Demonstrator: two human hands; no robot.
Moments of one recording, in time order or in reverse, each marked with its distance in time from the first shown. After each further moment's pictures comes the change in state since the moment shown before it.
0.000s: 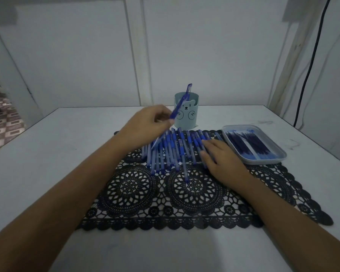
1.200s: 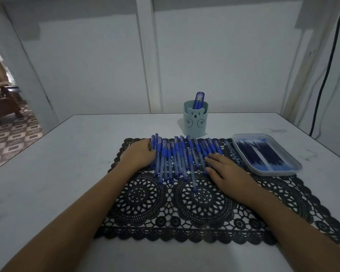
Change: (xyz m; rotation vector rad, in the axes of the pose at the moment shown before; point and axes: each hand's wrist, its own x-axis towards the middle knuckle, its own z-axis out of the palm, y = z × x) left_hand 0.019 -0.103 0.025 0.452 0.025 -0.403; right_hand 0.003 0.006 0.010 -0.051 -0.125 -0.103
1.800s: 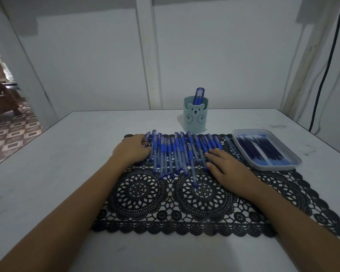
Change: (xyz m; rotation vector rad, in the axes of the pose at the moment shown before) left_hand 0.003 -0.016 -0.008 0.047 -0.028 0.007; right_hand -0.002 -0.004 -0.004 0.001 -0.012 0.004
